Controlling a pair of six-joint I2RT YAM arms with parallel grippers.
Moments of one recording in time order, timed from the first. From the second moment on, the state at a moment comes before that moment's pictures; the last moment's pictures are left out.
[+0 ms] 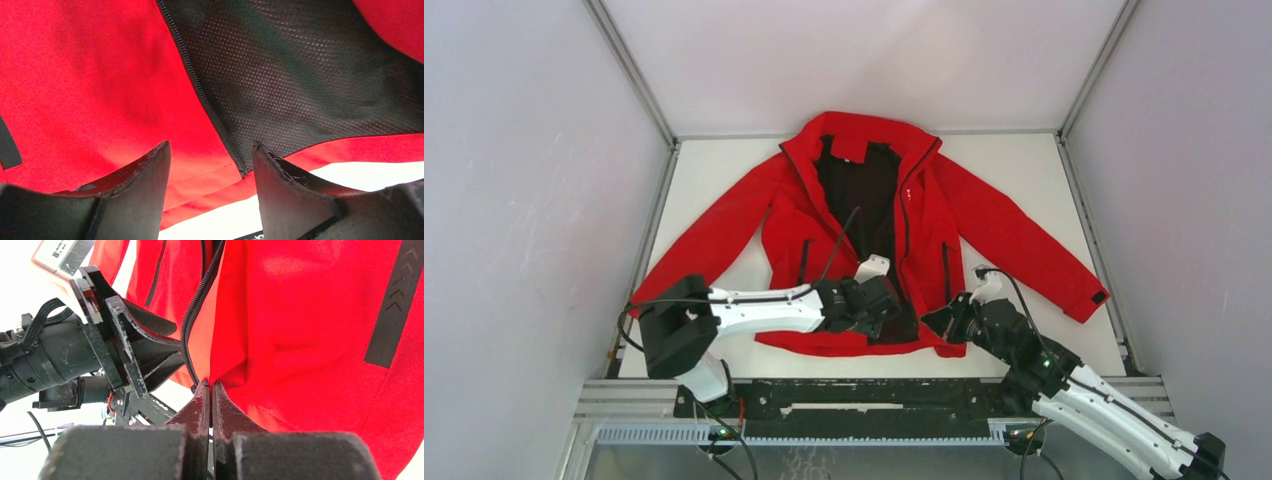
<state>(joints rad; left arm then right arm) -1.18 1.60 0.97 -0.49 -0.37 -0.73 0.82 0.33 0.22 -0.37 0.07 0.91</state>
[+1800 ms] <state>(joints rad) -1.26 1.41 0.92 -0.60 -0.44 -0.73 0.97 0.98 0.27 0.07 0.00 0.90</state>
